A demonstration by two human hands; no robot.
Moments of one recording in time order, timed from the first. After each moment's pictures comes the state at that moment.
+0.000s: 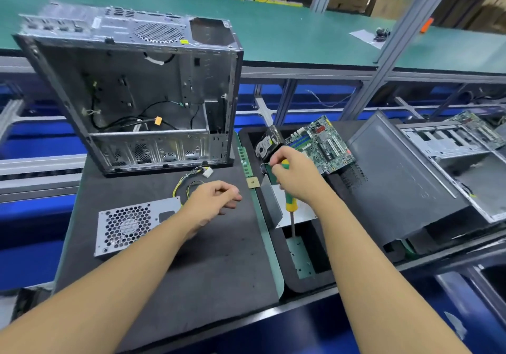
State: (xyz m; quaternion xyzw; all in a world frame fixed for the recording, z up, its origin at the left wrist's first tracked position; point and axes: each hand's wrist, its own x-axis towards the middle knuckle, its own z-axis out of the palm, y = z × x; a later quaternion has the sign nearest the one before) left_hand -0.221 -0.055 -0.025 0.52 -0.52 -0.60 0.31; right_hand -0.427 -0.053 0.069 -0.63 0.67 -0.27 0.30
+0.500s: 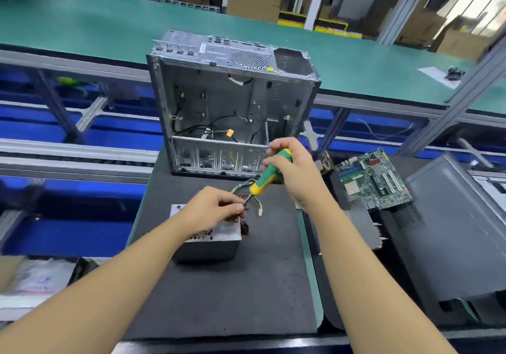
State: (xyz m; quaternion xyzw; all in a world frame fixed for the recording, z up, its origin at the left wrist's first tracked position) left_hand -0.105 -0.031 0.001 0.51 -0.59 -0.54 0.32; right_hand -0.303 -0.074 0.087 -0.59 0.49 -0.43 0.48
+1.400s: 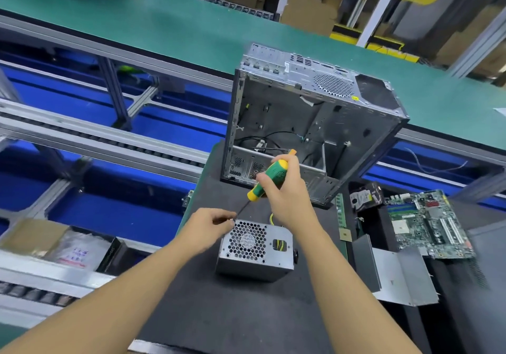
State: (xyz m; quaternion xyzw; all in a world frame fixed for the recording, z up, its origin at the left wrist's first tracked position) left_hand 0.001 -0.012 -0.048 0.67 -0.47 -0.47 0.33; right_hand -0.176 -0.084 0.049 -0.72 0.47 -0.35 0.37
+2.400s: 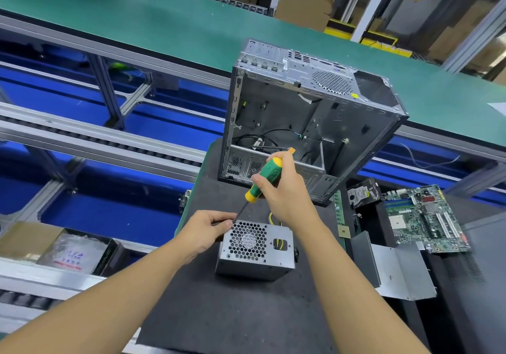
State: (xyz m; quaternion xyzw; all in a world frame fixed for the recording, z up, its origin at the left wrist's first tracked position) left_hand -0.001 -0.015 -0.053 0.61 -0.37 -0.58 0.39; right_hand -0.172 -0.088 0.055 -0.75 0.48 -0.29 0.35
